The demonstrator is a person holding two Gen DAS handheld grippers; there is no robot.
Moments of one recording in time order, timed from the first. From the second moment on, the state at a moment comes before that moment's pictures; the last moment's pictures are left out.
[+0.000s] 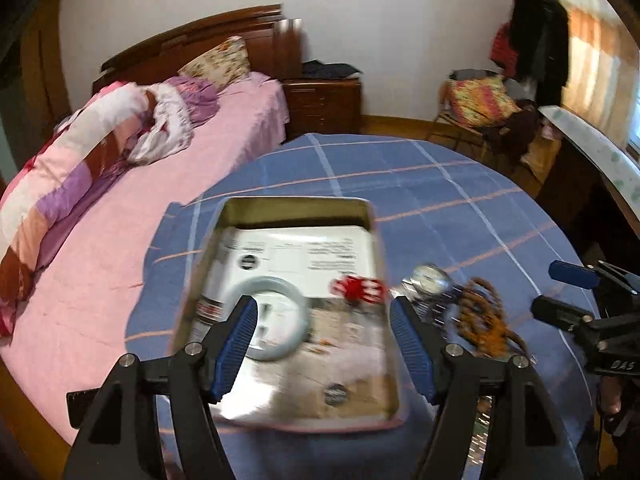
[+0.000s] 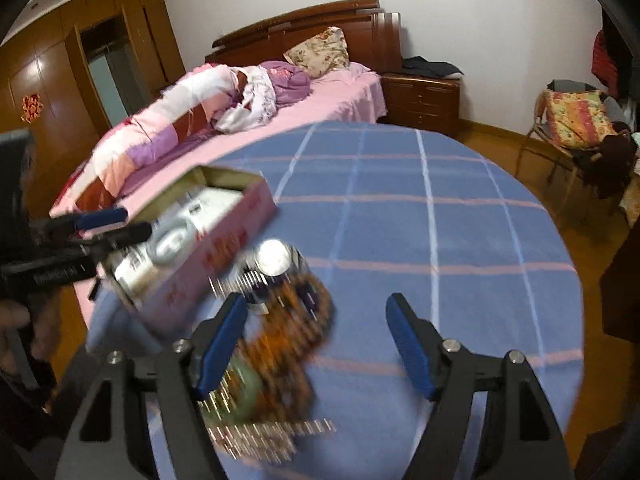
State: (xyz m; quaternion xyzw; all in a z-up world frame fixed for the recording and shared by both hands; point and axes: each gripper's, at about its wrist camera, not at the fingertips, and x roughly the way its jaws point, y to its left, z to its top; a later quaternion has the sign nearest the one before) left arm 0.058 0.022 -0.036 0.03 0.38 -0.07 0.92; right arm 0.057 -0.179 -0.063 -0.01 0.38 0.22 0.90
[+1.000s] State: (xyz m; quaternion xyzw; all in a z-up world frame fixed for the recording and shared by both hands) left arm 0.015 -0.058 -0.085 0.04 0.46 -0.18 0.87; right arm 0.031 -0.210 -0.096 0.03 0.38 0.20 0.90
